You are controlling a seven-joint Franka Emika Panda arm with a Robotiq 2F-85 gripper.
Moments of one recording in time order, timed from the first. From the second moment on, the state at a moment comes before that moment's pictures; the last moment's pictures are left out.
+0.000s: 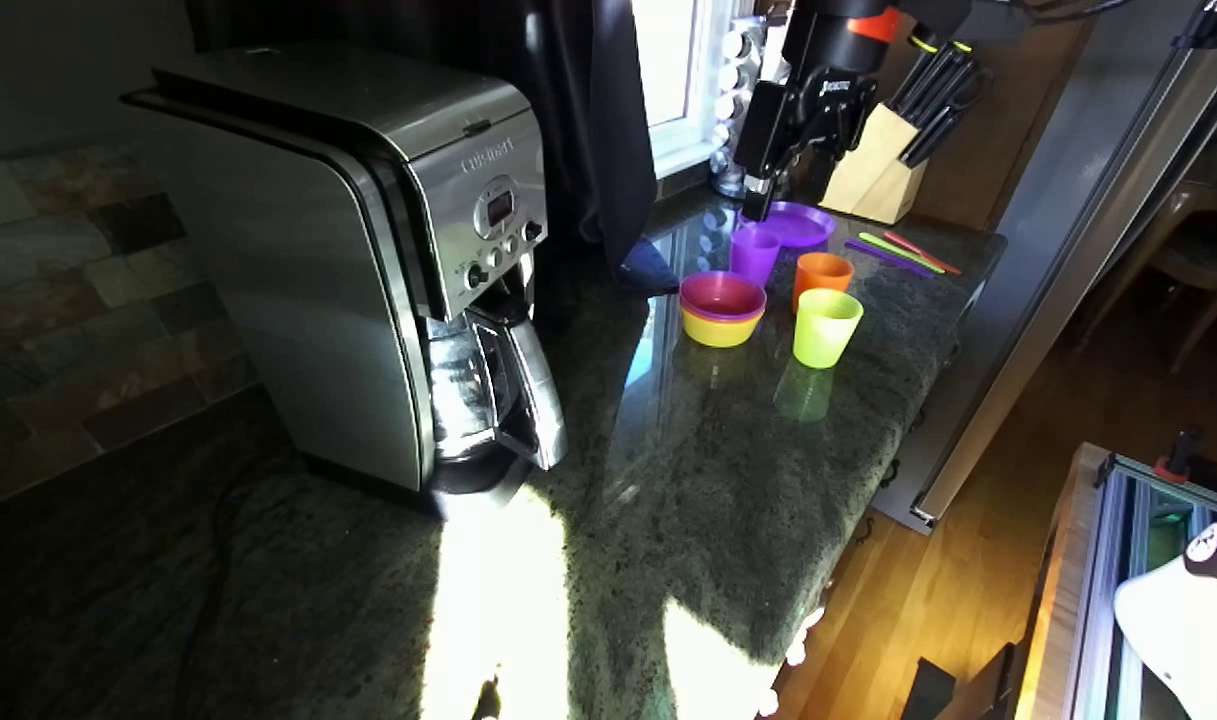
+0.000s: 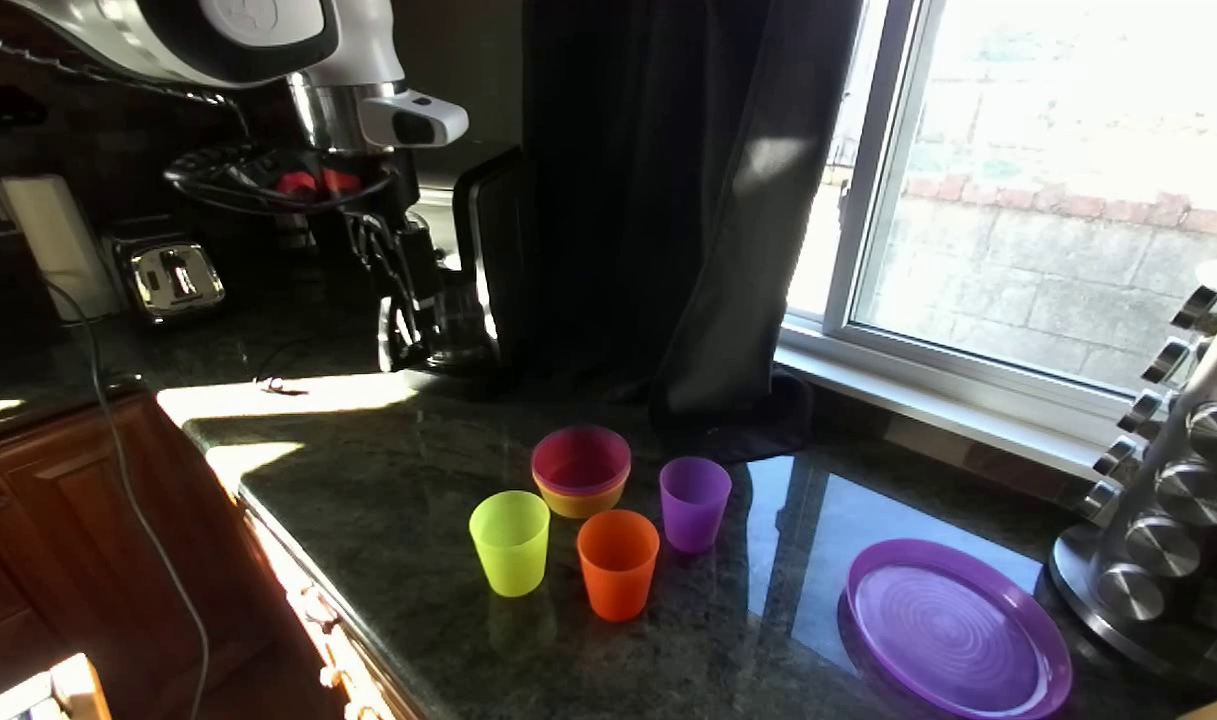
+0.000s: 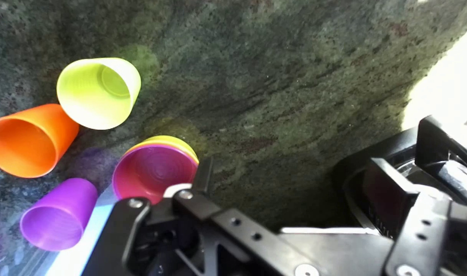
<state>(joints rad) 0.06 -0.40 0.12 -2.35 0.07 2.06 0.25</state>
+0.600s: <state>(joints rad) -0.02 -0.57 0.00 -2.54 0.07 2.13 0.22</state>
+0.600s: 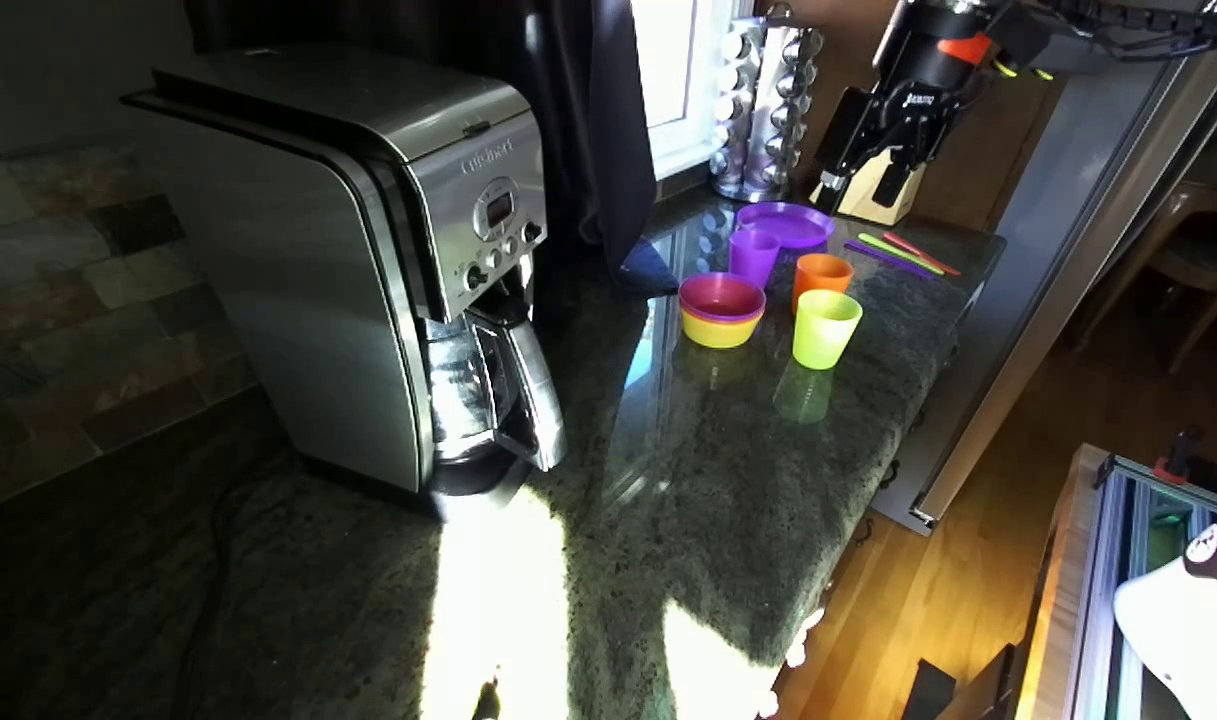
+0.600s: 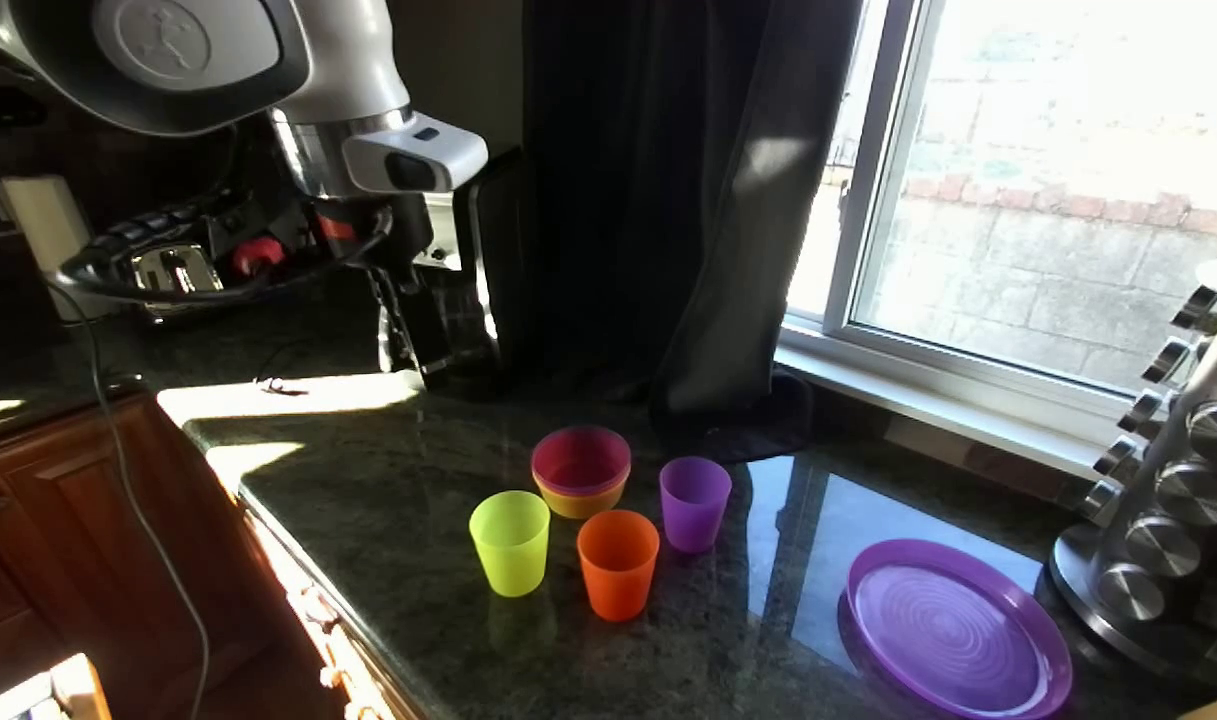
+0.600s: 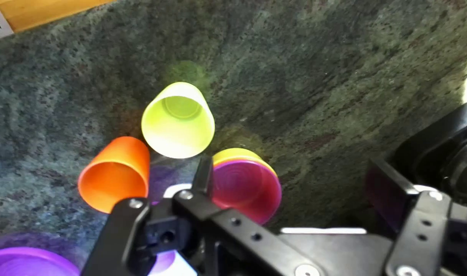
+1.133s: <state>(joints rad) -0.16 -0.48 -0.09 -2.54 0.08 2.04 0.25</state>
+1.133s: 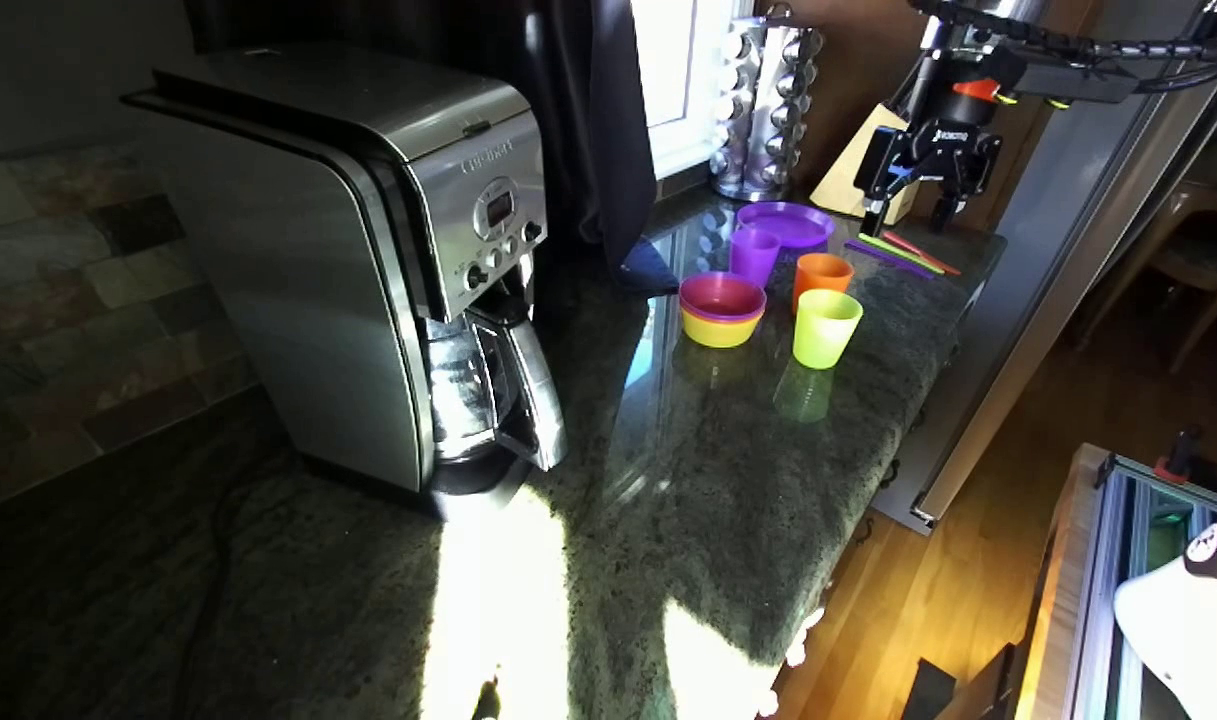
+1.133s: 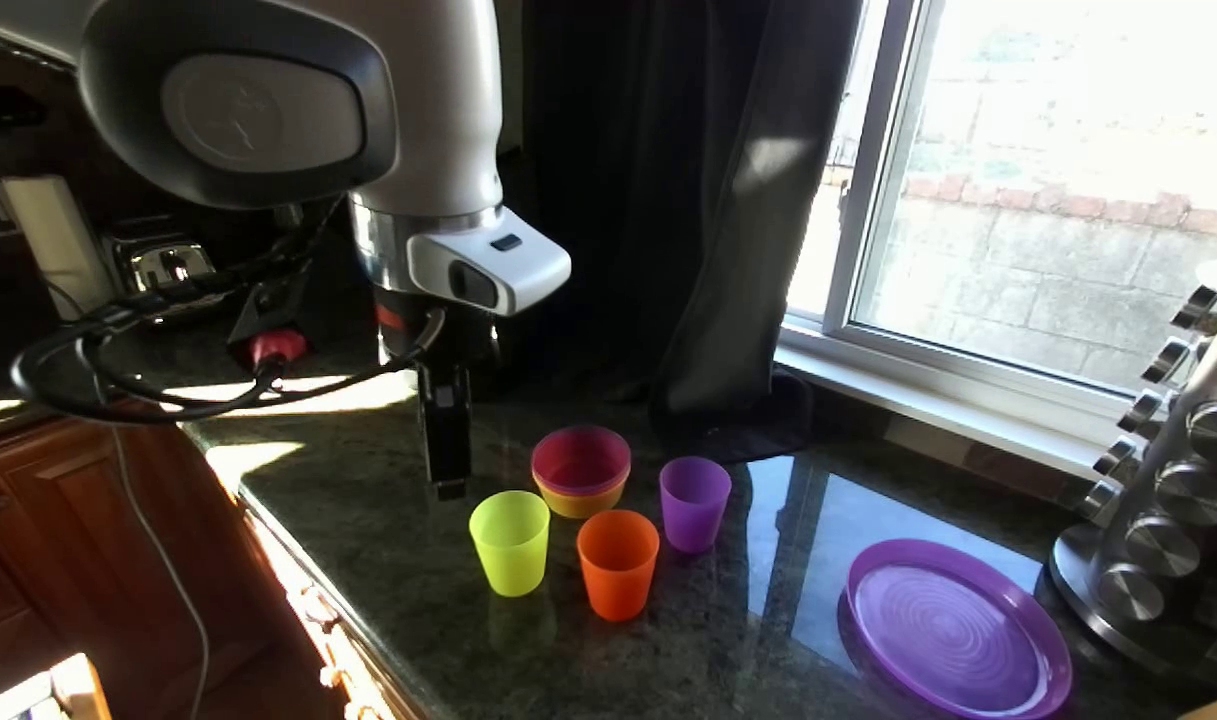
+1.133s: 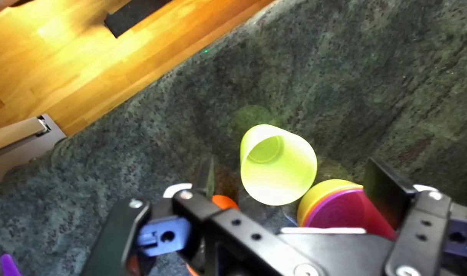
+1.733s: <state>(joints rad) -0.24 -0.39 -0.18 -2.54 0.18 2.09 0.30</state>
